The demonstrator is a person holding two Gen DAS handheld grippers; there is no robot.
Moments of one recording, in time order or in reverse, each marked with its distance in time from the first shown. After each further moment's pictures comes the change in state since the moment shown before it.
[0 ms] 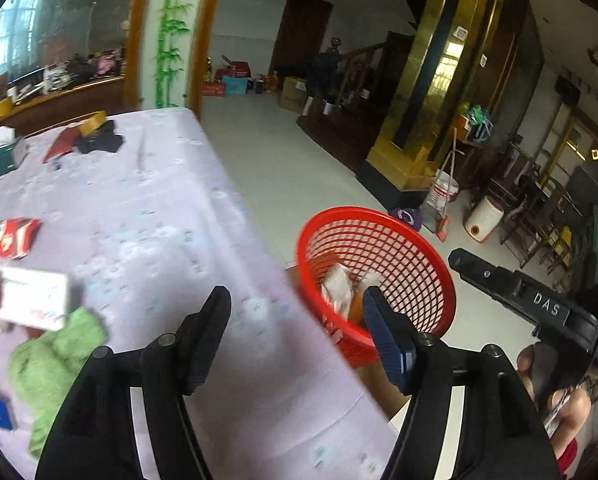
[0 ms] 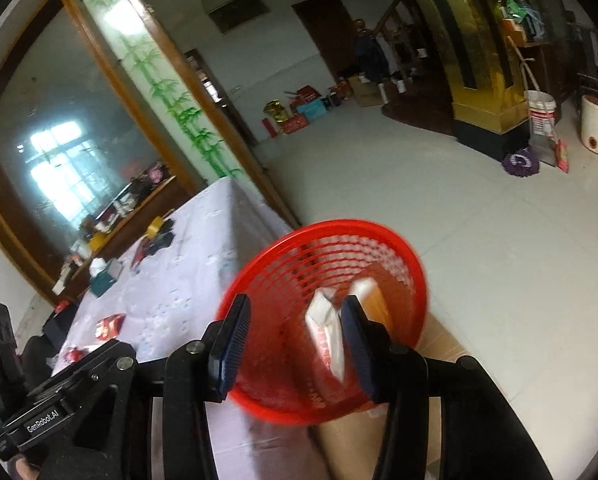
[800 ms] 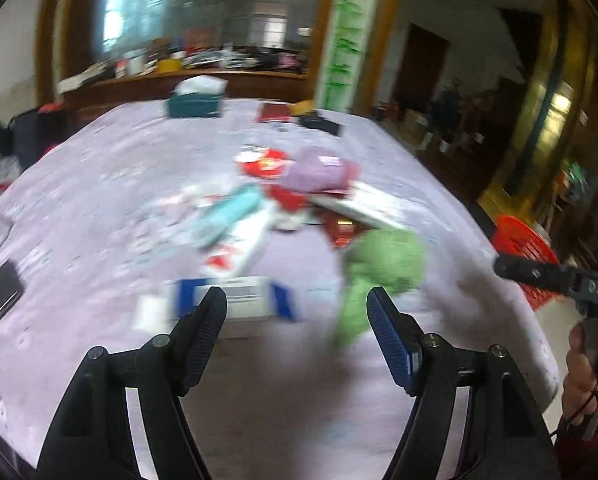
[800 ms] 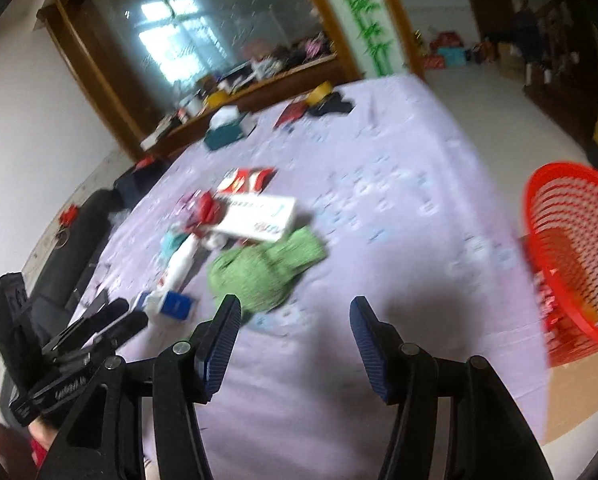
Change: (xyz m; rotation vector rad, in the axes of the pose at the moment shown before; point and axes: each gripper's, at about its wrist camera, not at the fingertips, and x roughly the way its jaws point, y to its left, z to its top) left arm -0.155 0.214 -0.115 -0.251 -0.096 0.368; right arm 0.065 0.209 -0.114 -0.356 0.348 0.302
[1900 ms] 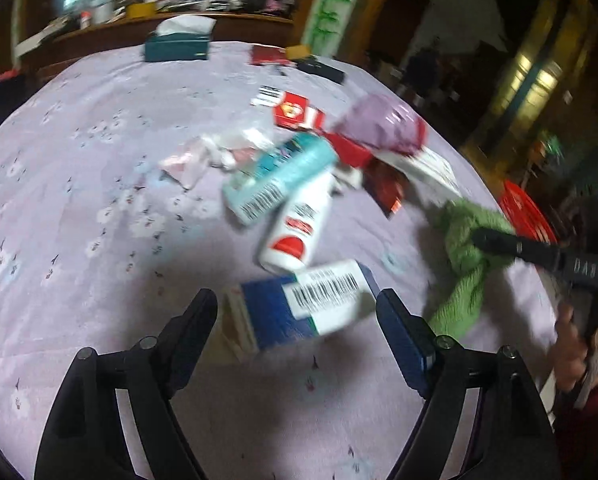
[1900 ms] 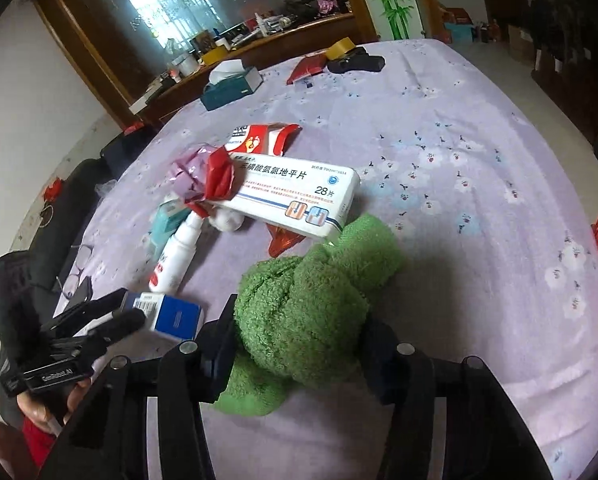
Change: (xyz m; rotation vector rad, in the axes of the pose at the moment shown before) left arm 0.054 0.063 0.012 0.084 0.219 -0.177; right arm 0.078 0.047 0.010 -0.019 0.117 -0.057
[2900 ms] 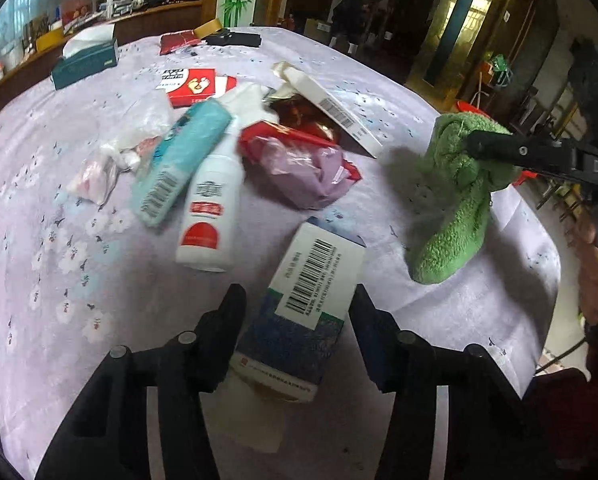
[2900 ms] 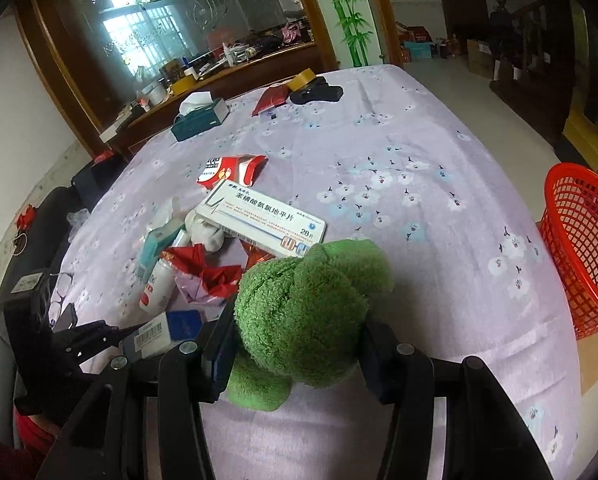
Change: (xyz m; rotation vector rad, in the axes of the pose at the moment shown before) left arm 0.029 -0.035 -0.004 0.252 0.108 -0.085; right arm -0.036 0.010 -0.006 0.056 -0.095 -0.130
